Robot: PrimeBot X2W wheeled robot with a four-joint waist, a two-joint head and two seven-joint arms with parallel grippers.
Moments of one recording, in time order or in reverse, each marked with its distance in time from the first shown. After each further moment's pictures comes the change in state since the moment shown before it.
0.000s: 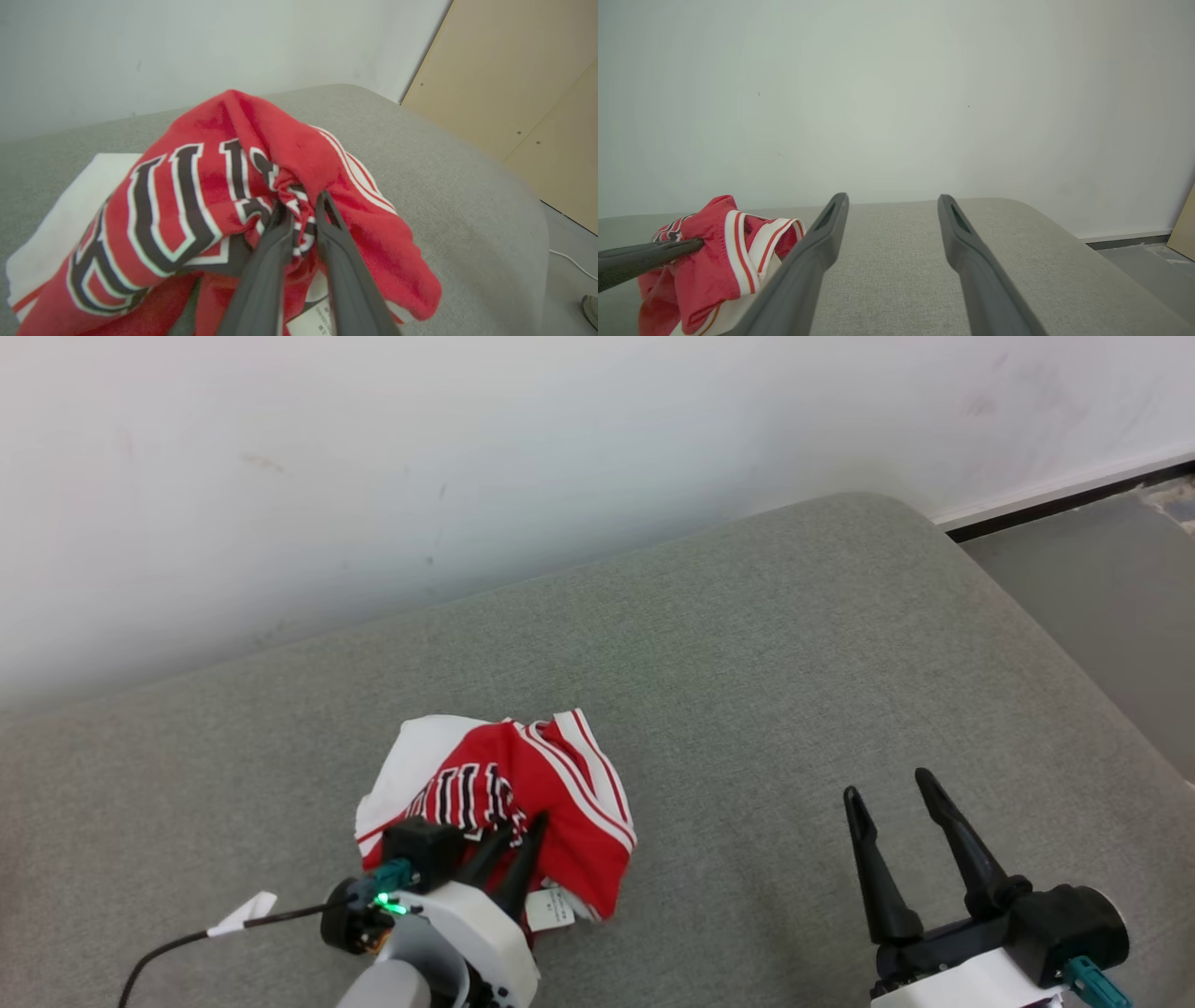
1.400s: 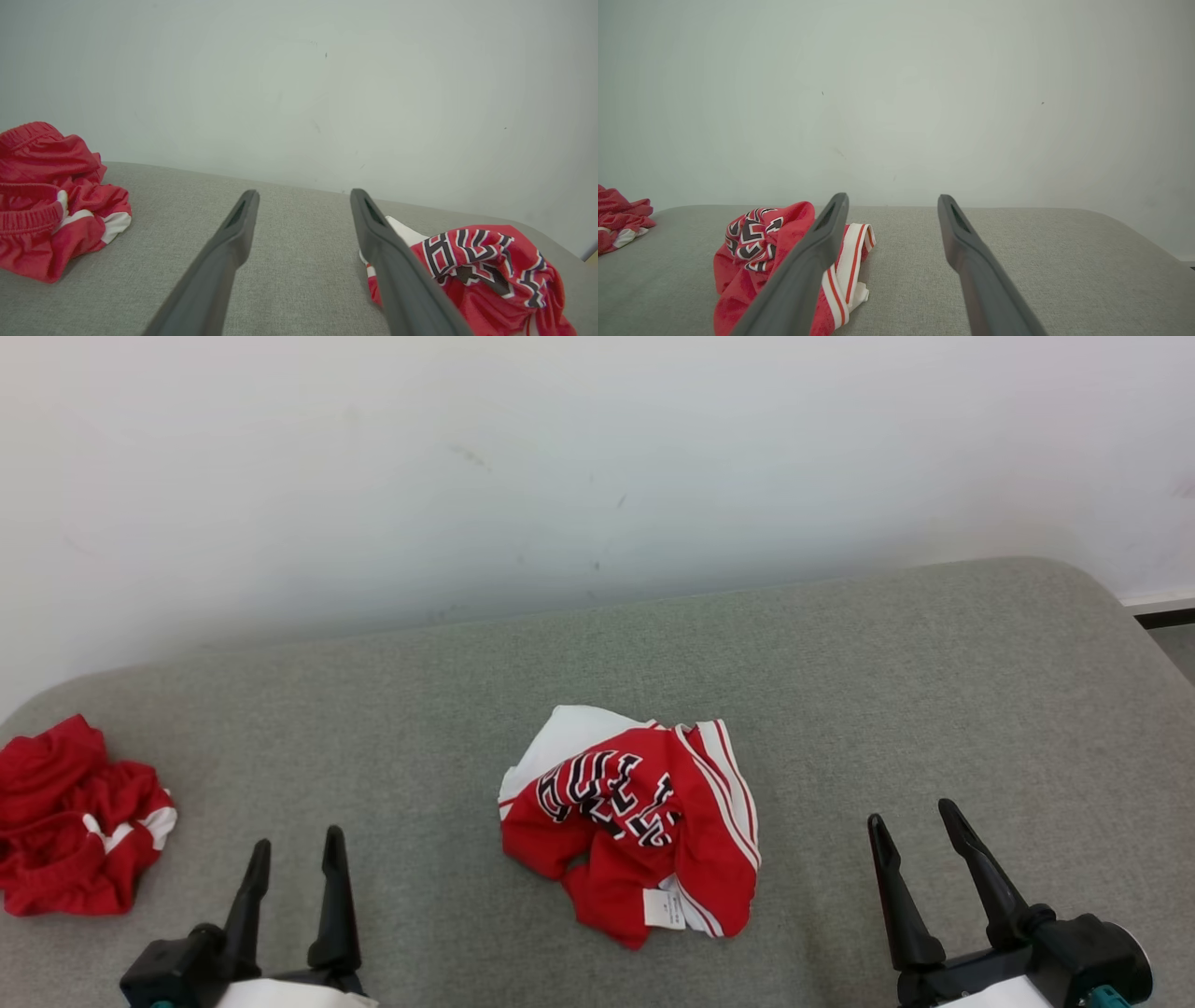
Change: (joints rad) left arm 0.339 0.023 0.323 -0.393 -0.025 0.138 -0.132; right arm 0.059 0.000 -0.033 -0.007 0.003 0.000 0.000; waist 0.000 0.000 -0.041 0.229
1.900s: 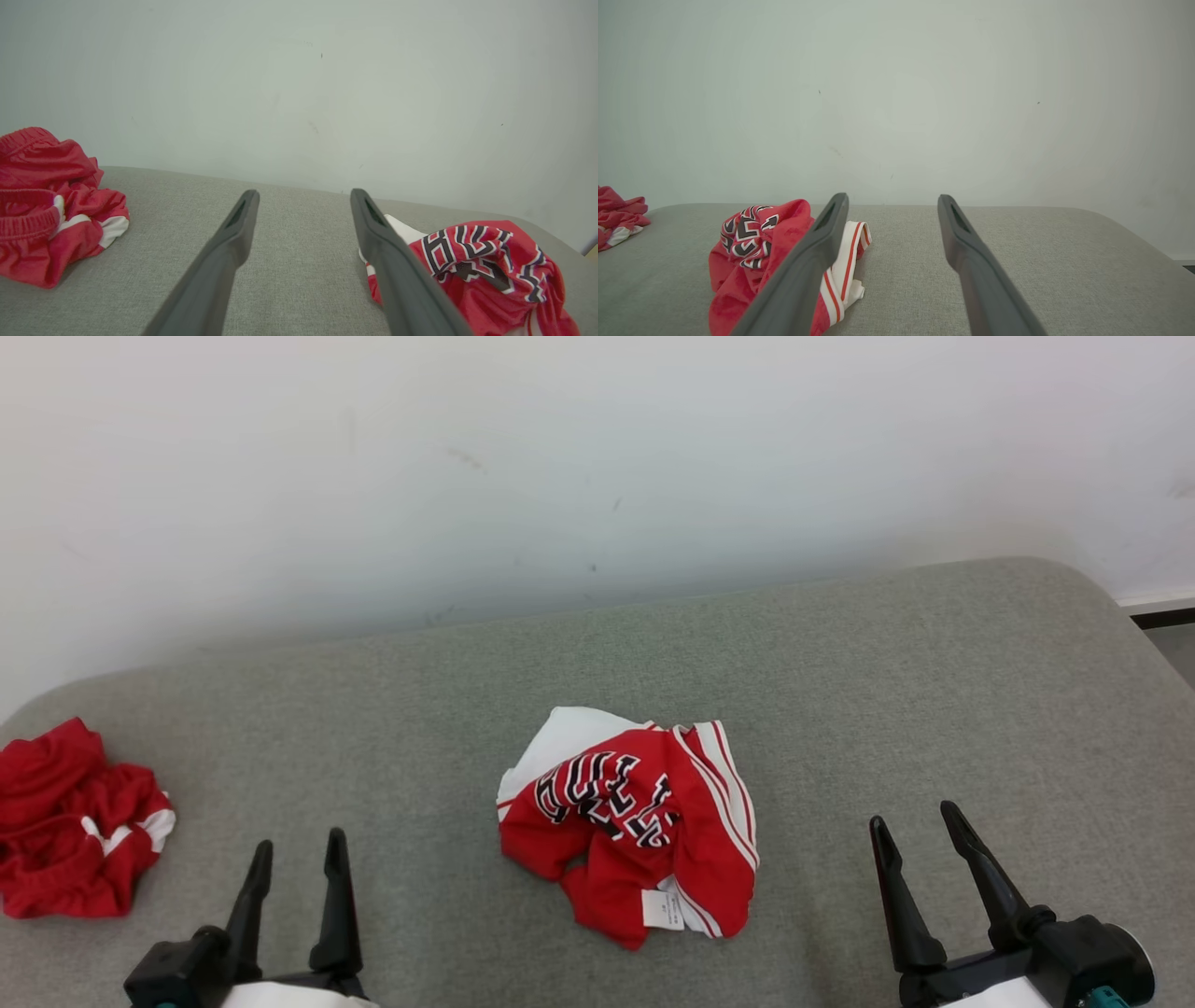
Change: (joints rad) left arm 0.000 -0.041 0.058 0.015 0.070 -0.057 0.000; right arm 0.003 0.000 -0.006 0.004 -0.008 0.000 0.000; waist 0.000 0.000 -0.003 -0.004
